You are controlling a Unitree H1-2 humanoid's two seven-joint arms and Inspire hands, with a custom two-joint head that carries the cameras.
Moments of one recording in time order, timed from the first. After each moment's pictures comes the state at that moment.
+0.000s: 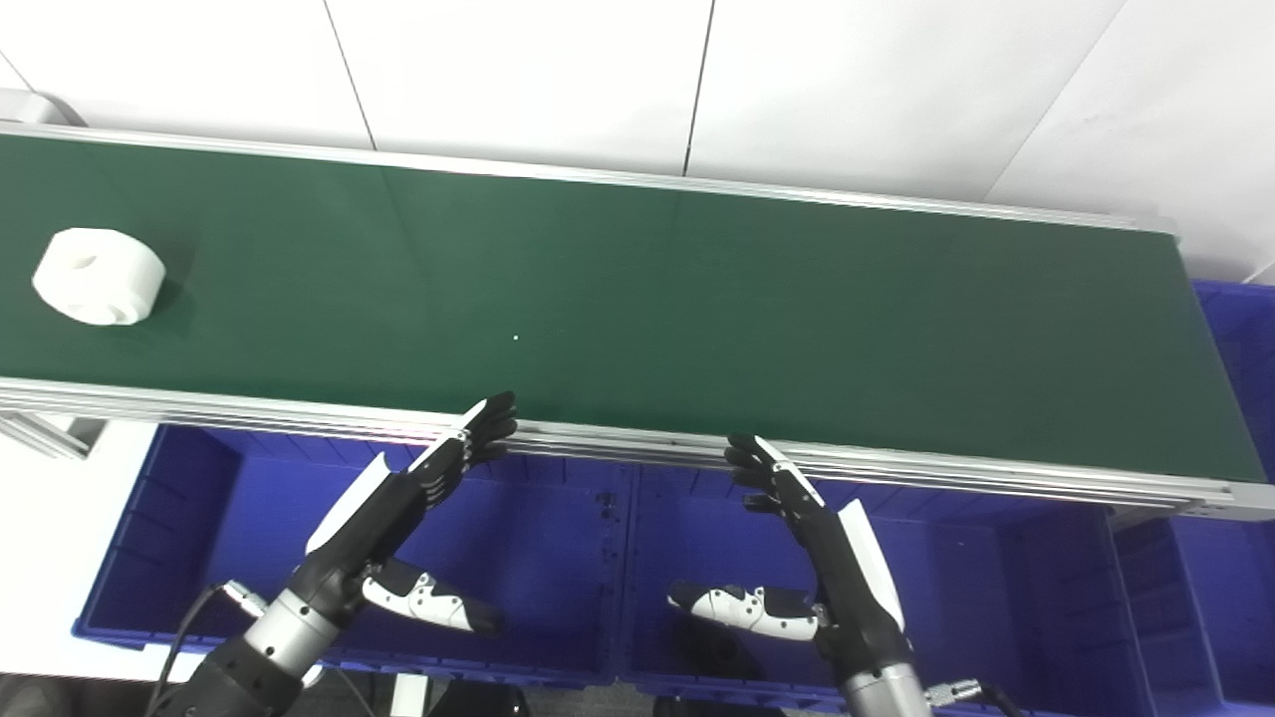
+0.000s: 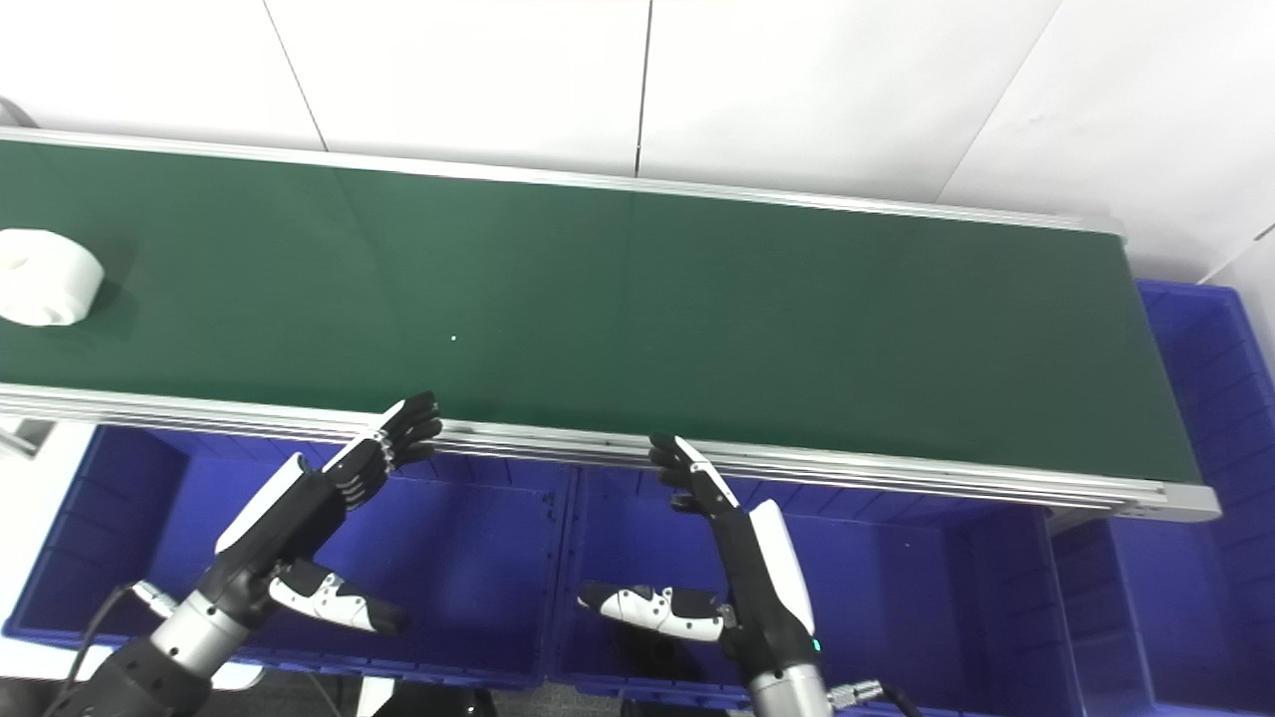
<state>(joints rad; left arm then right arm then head) 0.32 0.33 -0.22 -0.08 -0.06 -0.39 -0.39 0.58 -0.03 0.28 -0.42 -0.43 0.01 0.05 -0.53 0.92</state>
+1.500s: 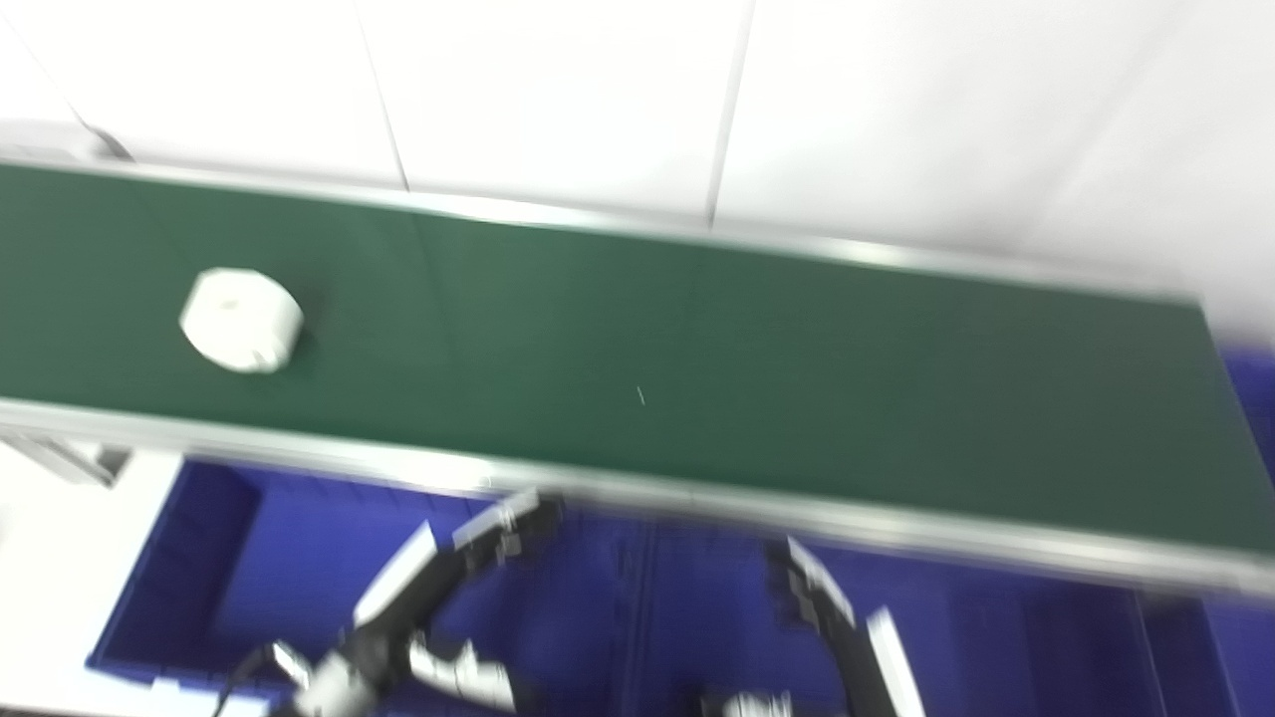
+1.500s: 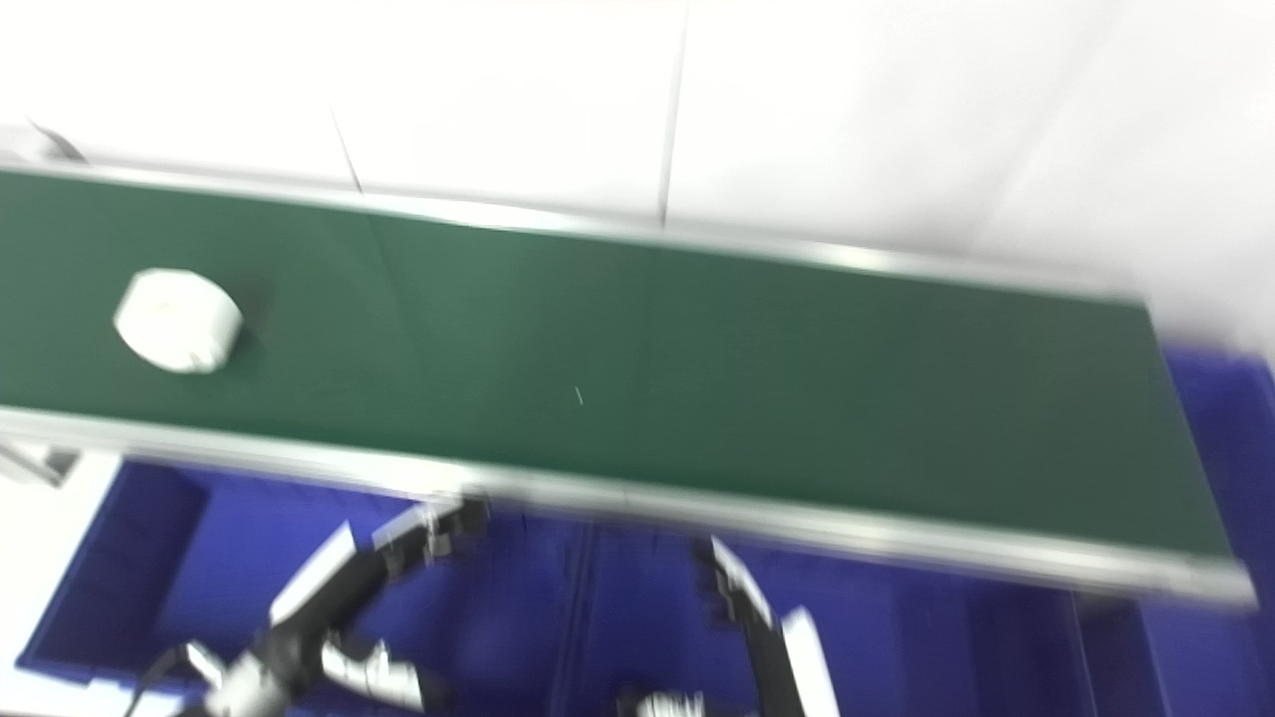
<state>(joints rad) 0.31 0.27 -0.29 0.06 0.06 -0.43 -0.30 0.60 -0.10 0.25 -0.16 -0.41 -0.23 -0.09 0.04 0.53</state>
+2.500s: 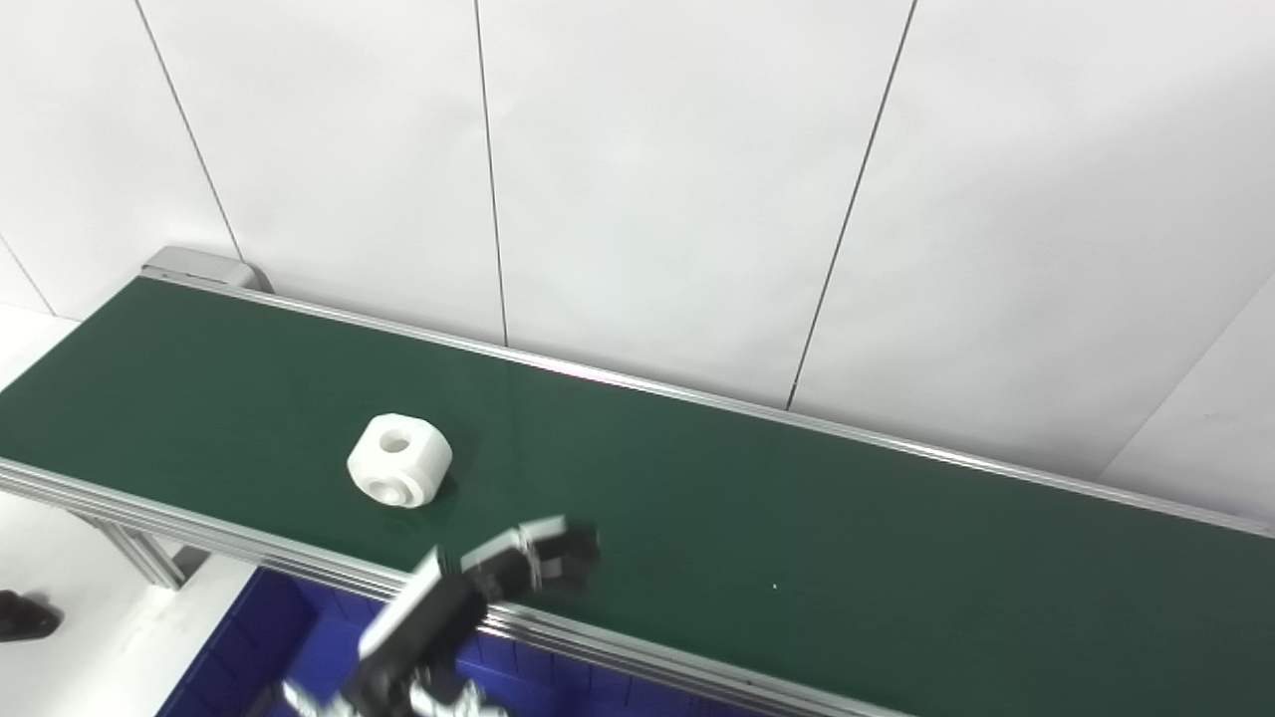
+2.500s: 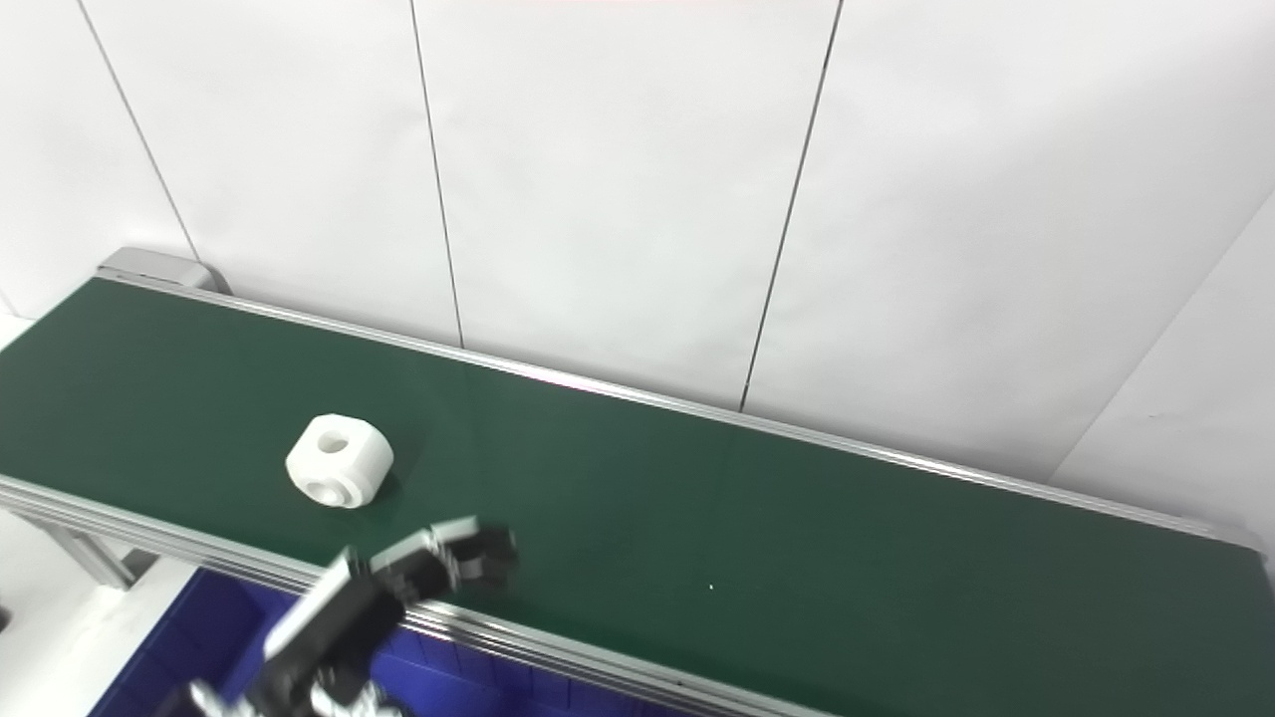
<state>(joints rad) 0.17 0.25 -0.07 -0.17 -0.15 -0.44 -0.40 0.58 -0.10 0.22 -0.12 -0.38 -0.32 -0.09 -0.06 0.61</state>
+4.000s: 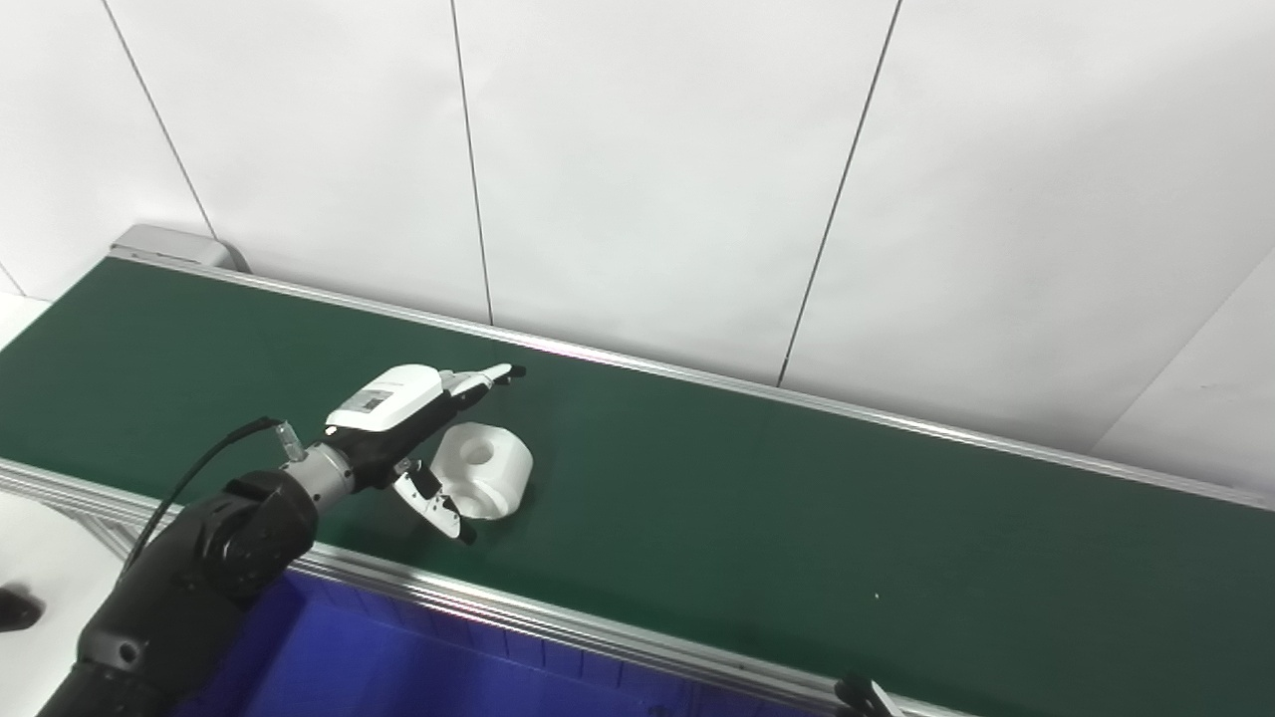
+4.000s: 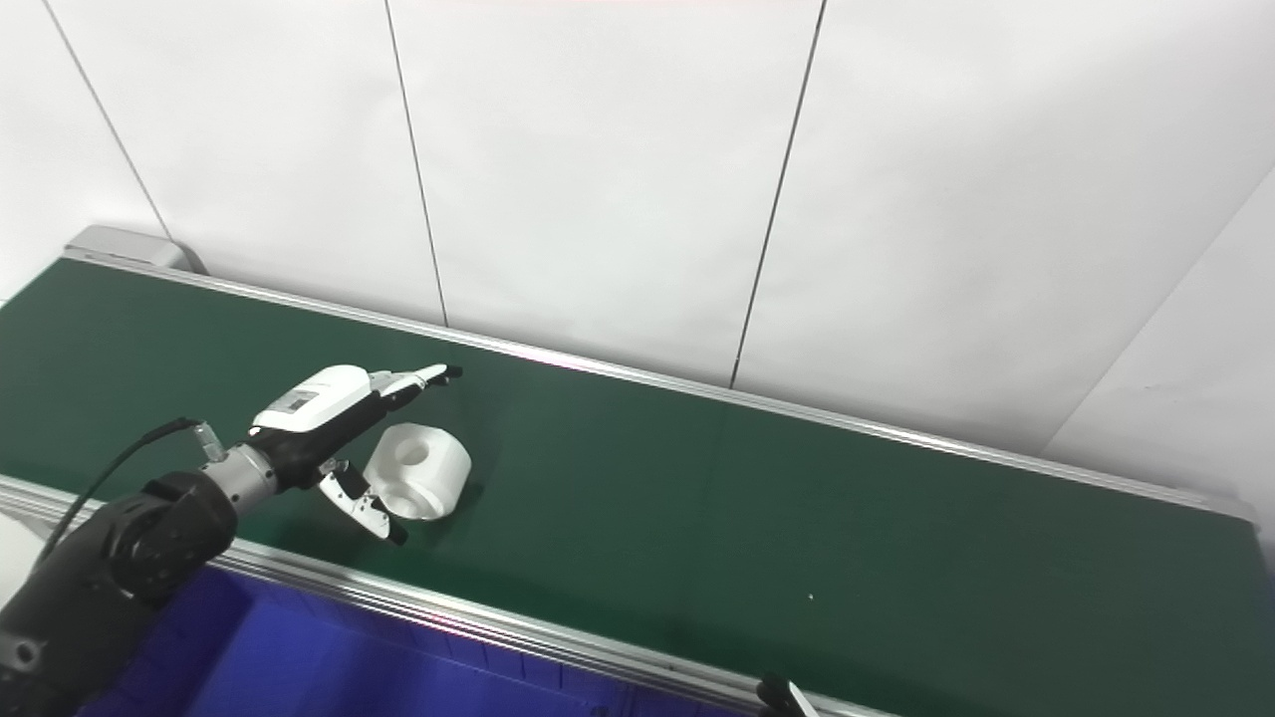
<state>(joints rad) -0.23 0.48 -0.15 0.21 0.59 -0.27 -0.25 0.56 -0.11 0.20 -0.18 -0.32 -0.32 -0.03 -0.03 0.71</state>
